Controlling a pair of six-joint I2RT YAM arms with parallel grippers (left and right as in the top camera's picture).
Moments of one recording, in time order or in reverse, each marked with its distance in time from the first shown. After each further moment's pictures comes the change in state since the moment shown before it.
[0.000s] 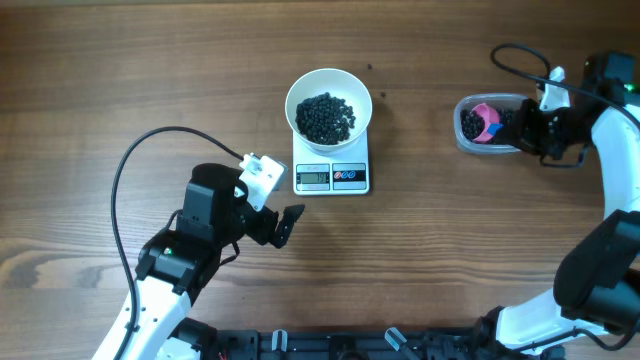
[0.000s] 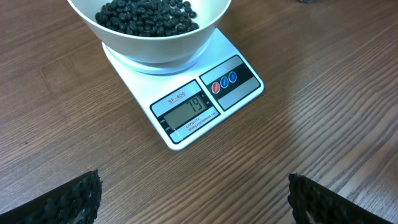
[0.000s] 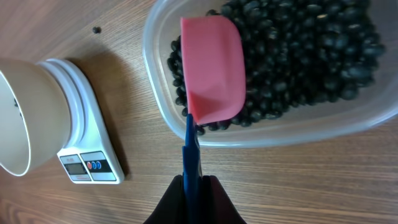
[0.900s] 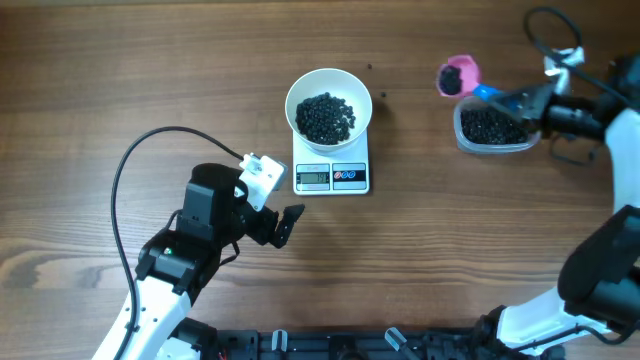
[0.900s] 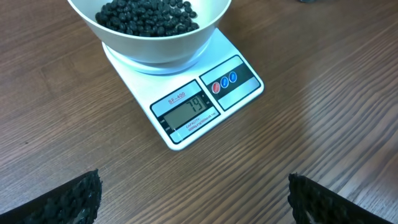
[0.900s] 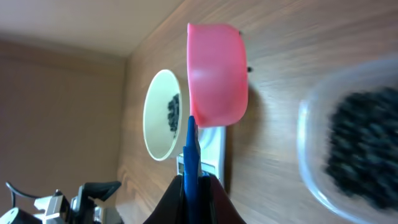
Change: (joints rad) left arm 0.000 0.000 0.000 0.000 0.000 0.000; right arm -0.047 0.019 -0.002 0.149 -0.584 -0.079
